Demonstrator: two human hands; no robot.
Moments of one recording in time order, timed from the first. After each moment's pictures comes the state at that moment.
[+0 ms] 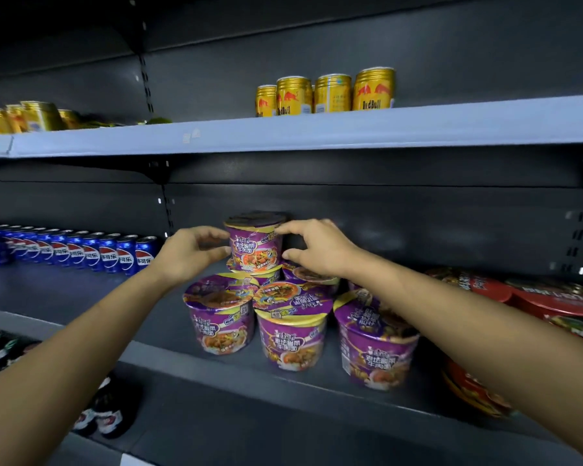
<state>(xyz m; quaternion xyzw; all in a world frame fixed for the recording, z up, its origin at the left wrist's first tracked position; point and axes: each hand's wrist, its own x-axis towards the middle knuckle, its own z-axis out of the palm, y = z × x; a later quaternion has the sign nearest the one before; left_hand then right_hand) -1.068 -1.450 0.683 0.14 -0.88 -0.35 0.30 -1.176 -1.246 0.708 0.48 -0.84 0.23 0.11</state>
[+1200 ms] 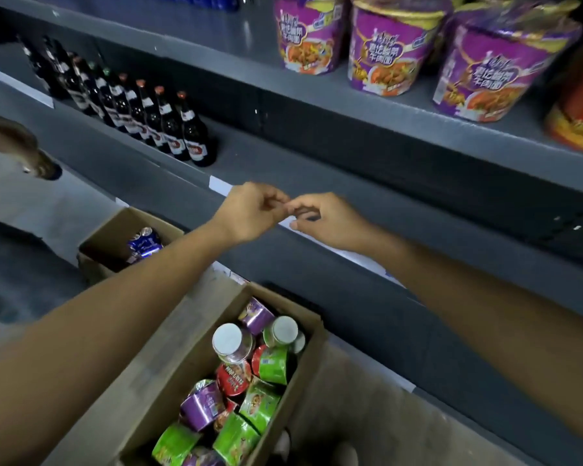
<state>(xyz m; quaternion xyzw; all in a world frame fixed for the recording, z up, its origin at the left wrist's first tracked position) -0.872 -1.328 0.436 0.25 -0.90 -0.34 0.10 -0.994 -1.209 0.420 0.50 -0.74 0.37 -0.26</state>
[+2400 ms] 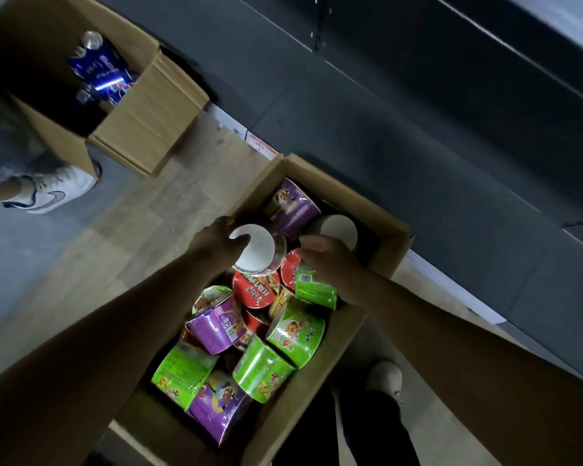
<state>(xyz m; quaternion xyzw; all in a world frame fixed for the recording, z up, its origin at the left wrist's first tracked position) -0.761 -1.445 -0.048 0.55 -0.72 -0.37 -0.20 -0.889 -1.305 -0.058 0.17 -0.77 0.29 -0.54</state>
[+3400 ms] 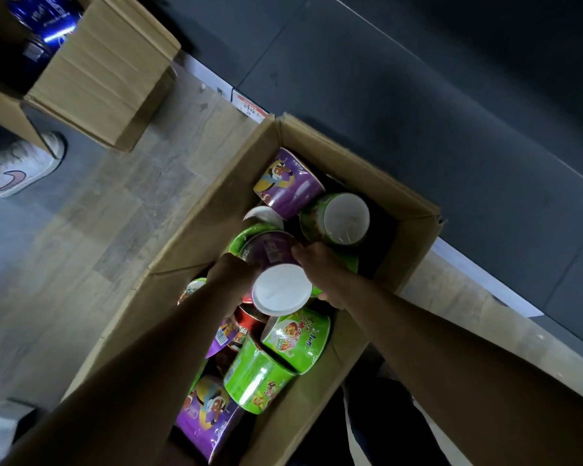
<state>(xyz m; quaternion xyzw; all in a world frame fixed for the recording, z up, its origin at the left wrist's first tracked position) -0.758 -1.394 -0.182 0.69 -0.47 -0.51 -0.21 -0.879 -1.299 -0.184 0.06 -0.77 0.26 -0.57</state>
